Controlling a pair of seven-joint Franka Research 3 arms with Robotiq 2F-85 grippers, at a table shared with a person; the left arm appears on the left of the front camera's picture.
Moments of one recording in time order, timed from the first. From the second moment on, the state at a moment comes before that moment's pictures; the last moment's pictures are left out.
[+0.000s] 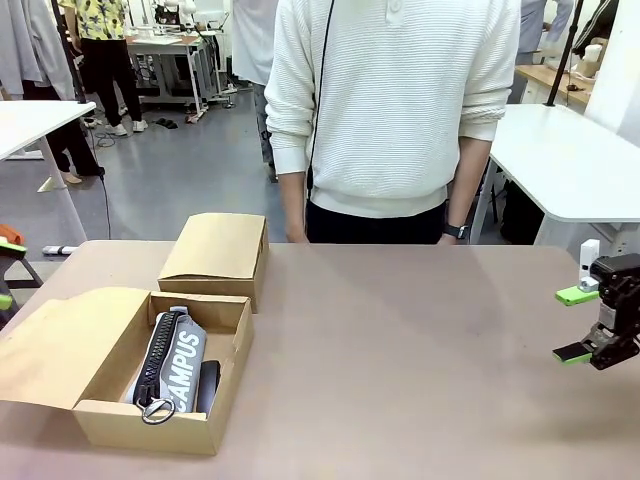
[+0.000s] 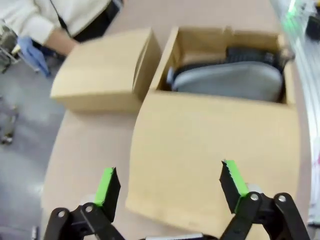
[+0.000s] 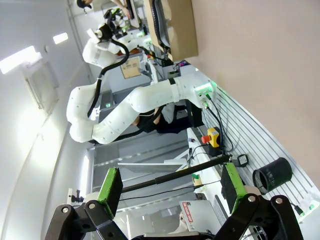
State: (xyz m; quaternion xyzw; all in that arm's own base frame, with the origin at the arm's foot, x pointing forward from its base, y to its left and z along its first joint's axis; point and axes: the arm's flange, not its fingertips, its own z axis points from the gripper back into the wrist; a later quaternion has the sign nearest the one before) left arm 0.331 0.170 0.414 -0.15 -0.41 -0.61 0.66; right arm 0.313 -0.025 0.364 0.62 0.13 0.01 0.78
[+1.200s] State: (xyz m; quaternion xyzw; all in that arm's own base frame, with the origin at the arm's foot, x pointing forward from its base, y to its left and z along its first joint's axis) left arm 0.375 0.229 0.296 -0.14 -0.30 -0.57 0.75; right arm 0.313 -0.025 0.364 0.62 0.13 0.01 0.78
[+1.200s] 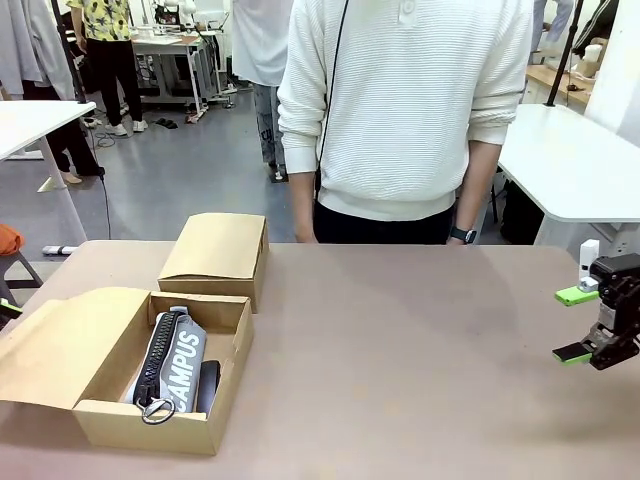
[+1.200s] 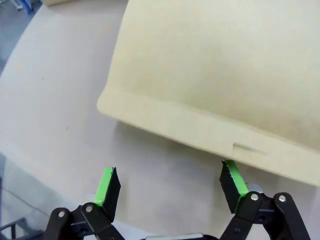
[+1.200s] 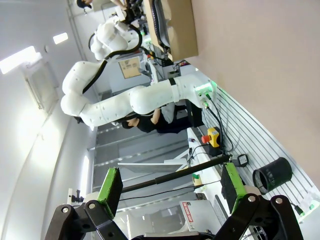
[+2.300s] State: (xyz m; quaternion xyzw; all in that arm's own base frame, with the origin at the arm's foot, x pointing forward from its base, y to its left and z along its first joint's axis) left arm 0.362 0.167 0.321 -0.31 -0.45 -0.55 0.63; right arm 0.313 -0.025 0.364 0.62 0.13 0.01 0.78
